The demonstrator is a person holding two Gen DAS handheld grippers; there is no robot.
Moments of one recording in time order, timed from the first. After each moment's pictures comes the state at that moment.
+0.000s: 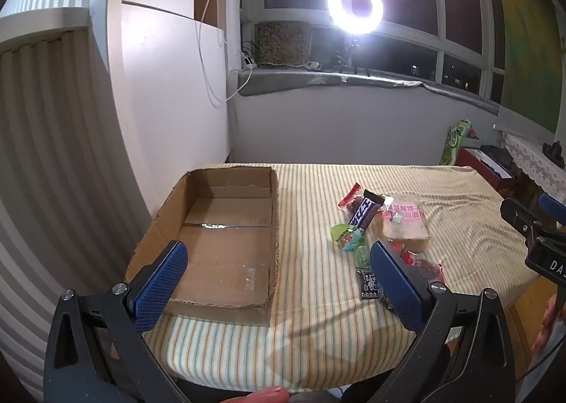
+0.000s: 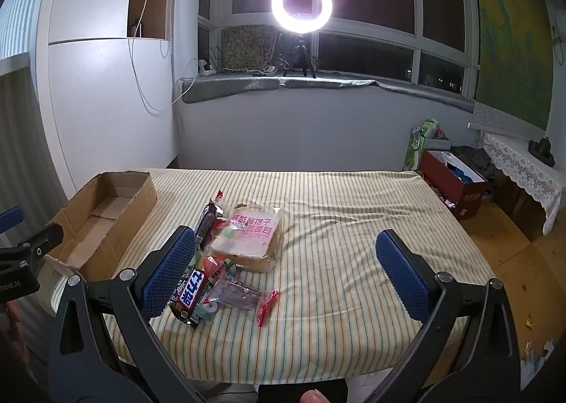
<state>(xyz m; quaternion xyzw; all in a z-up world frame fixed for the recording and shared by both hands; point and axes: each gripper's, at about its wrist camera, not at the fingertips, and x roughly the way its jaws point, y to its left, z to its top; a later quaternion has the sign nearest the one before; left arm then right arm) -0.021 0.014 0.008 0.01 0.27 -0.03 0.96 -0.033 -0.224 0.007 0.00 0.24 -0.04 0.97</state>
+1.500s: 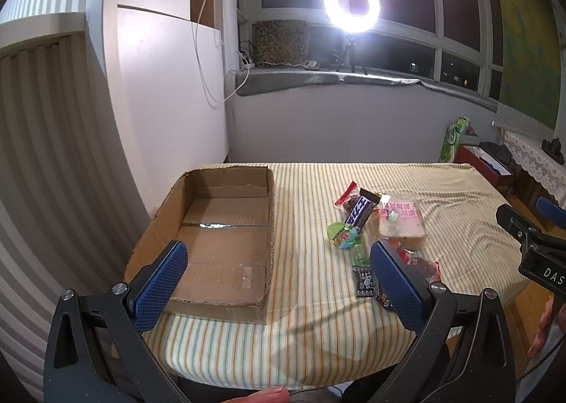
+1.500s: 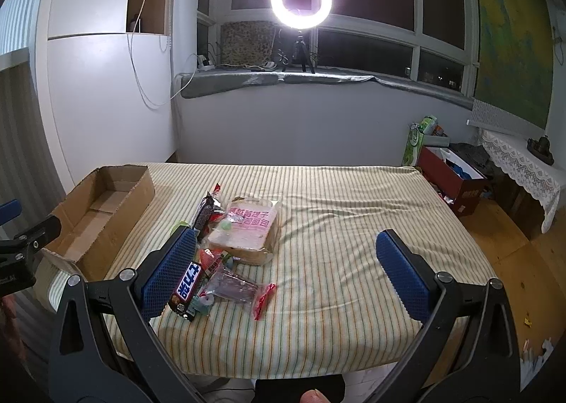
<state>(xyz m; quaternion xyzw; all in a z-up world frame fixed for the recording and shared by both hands) -0.026 0.009 0.009 0.02 0.27 -0.03 0.96 -0.039 -0.230 -0.004 0.01 0.23 -0.04 0.97</state>
